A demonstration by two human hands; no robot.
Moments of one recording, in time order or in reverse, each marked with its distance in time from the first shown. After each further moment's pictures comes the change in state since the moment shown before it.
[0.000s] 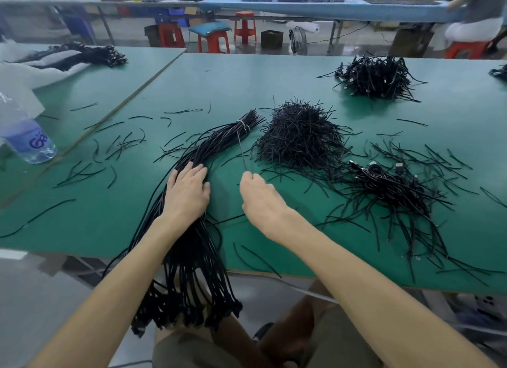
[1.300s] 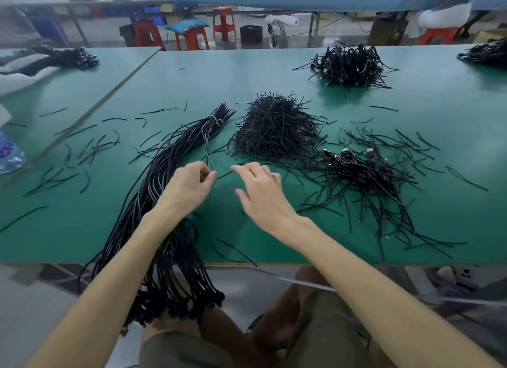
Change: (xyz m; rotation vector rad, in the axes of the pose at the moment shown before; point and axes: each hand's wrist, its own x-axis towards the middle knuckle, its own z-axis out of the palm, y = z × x) left_hand -0.008 0.055 -0.018 -0.317 -0.040 0.036; right_hand -0.022 0.056 0.010 0.161 0.291 -0.161
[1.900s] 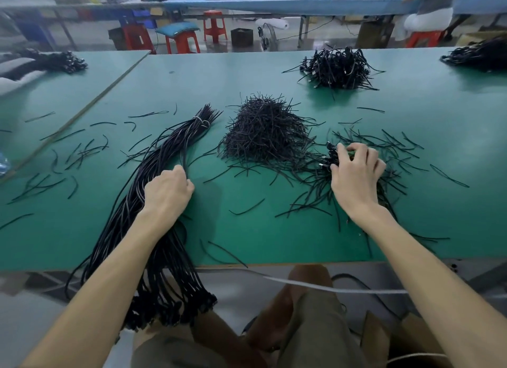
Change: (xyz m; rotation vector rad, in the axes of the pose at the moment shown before) left_hand 0.011 -0.013 0.003 0.484 0.063 -0.069; right_hand -0.035 0.139 -0.076 -0.418 0.301 0.495
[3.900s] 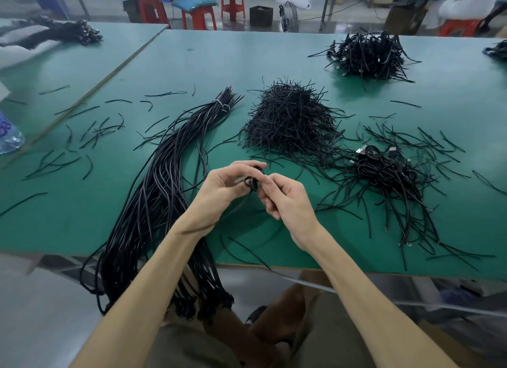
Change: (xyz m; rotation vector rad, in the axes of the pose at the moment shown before) left_hand -0.033 0.025 0.021 -1.542 -0.373 0.418; right_hand -0.069 -0.137 0.022 1.442 -0.540 -0.005
